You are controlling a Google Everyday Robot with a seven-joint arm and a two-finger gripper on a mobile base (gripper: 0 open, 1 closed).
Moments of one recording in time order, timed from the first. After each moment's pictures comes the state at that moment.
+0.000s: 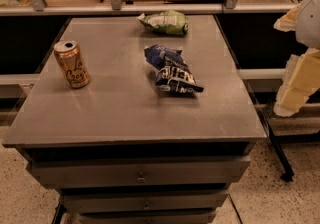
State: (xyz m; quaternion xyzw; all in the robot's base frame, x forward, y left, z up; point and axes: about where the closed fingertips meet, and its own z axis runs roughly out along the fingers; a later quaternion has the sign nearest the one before) arm 0.438 -0.216 0.979 -0.60 0.78 -0.04 0.16
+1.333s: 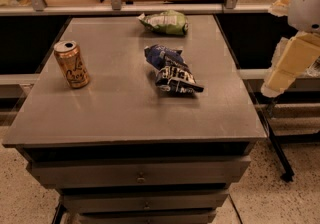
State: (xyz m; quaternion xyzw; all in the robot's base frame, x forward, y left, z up) arm 0.470 -0.208 0.992 -0.59 0.78 -0.04 0.21
